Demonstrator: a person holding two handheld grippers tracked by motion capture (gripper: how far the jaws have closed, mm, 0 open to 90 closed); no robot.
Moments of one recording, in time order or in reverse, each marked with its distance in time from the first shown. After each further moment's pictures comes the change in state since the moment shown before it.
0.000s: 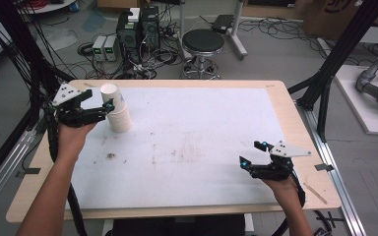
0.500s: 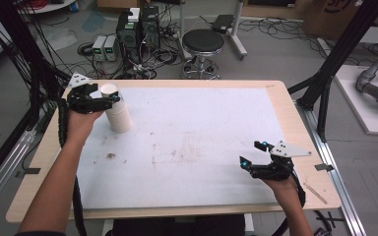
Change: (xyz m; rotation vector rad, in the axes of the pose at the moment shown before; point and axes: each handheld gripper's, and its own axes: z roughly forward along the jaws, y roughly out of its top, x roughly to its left) left arm 0.017 0.005 0.047 0.107 0.028 -0.020; right arm 0.000 0.000 -0.001 -0.004 0.003 -0.003
